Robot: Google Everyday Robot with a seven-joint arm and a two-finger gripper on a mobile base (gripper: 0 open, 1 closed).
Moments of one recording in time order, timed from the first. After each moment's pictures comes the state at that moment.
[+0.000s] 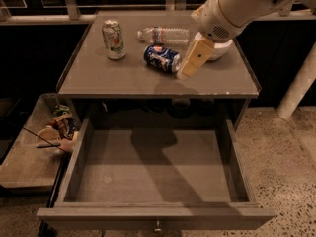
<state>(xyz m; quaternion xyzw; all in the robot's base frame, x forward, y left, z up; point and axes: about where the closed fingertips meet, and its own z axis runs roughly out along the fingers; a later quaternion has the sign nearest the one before) 0.615 -0.100 0.965 -0.59 0.72 0.03 0.36</state>
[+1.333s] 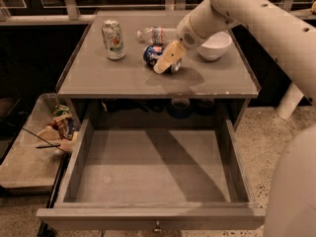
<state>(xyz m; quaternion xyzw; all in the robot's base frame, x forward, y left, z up) 0.731 -0.064 0.887 -0.51 0.78 0.10 0.36</state>
